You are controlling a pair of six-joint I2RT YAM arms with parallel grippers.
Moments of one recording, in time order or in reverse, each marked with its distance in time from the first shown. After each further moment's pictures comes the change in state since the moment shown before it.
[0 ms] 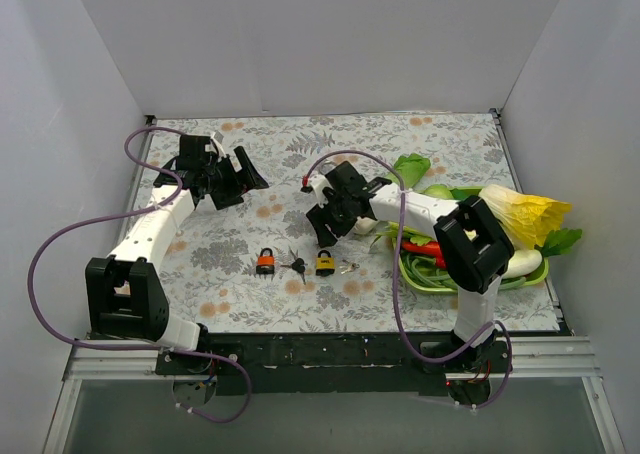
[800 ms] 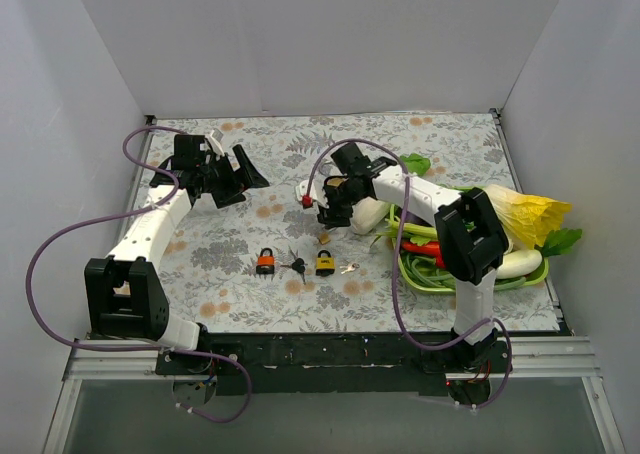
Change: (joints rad) left arm 0.034 0.000 -0.002 0.021 0.113 0.023; right arm -0.064 0.064 0.162 -0.148 -0.253 -0.949
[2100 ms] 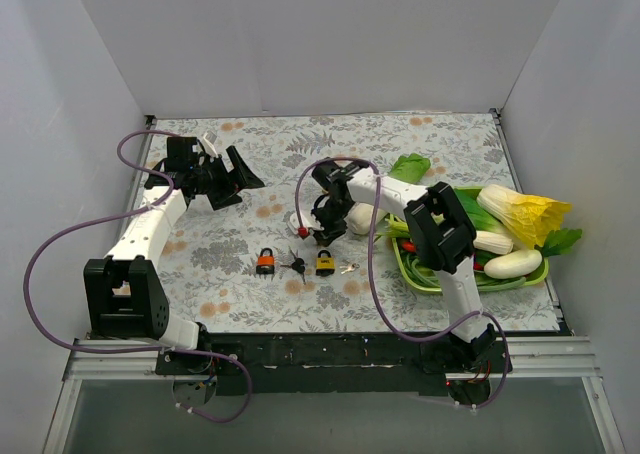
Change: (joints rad) left arm 0.052 0.000 -0.019 0.004 0.060 0.004; right arm 0.059 0.214 0.178 -0.325 -0.003 -0.453
